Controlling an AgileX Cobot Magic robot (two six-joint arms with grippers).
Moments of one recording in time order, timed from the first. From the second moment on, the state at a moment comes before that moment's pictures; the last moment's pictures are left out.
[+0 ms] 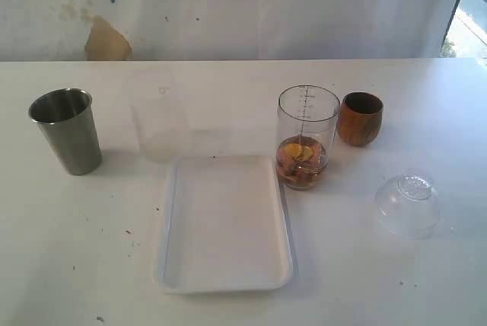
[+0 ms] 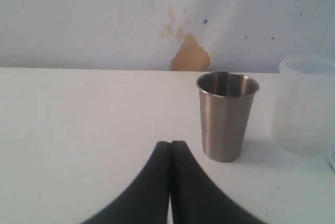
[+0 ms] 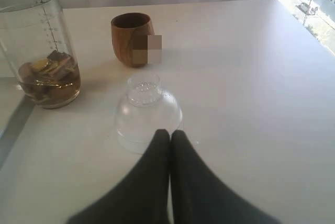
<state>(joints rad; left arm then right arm) 0.02 0.10 -0.01 0.14 0.13 -0.15 -0.05 0.01 0.00 -0.08 0.36 0.16</state>
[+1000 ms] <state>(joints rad) 0.02 0.01 -0.01 0.04 0.22 -0.11 -0.05 0.01 0.00 -0.08 0.36 0.16</state>
